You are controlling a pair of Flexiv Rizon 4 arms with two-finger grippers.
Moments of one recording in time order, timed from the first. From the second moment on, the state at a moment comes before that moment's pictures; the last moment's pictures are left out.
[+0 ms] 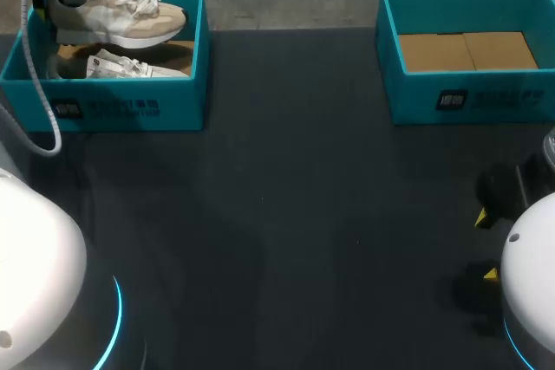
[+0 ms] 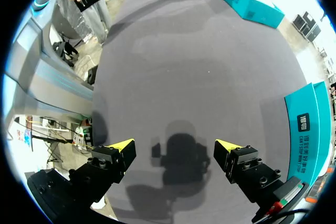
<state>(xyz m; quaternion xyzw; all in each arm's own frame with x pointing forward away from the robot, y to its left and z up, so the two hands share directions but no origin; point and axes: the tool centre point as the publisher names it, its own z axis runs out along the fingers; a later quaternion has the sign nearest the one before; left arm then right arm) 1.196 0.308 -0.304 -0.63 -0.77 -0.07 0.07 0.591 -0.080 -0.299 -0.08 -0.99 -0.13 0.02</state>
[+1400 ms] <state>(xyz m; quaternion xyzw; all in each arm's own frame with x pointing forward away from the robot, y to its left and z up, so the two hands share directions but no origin) 1.195 0.302 -0.348 -0.64 -0.76 -0.09 0.07 0.591 -0.080 -0.299 -0.08 -0.99 -0.13 0.02</state>
